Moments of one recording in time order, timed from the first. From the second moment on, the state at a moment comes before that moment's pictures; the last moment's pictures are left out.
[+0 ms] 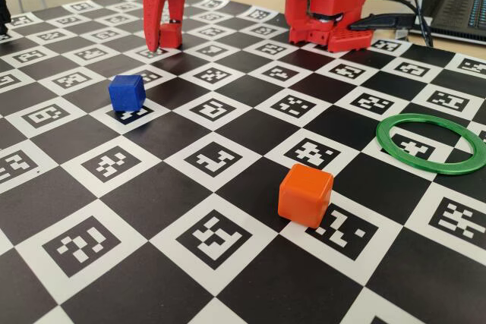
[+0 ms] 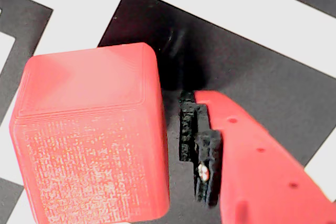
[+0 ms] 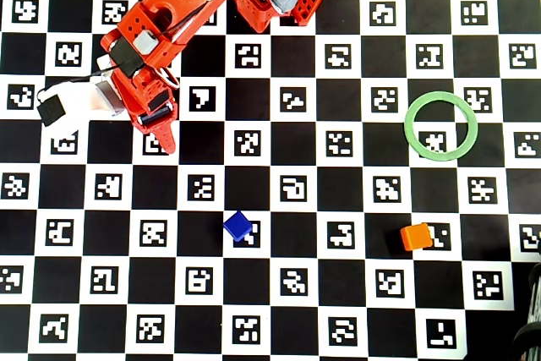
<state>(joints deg) 51.2 84.6 113.6 56.5 -77.2</state>
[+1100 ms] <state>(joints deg) 47.5 84.6 100.6 73.3 -63.2</state>
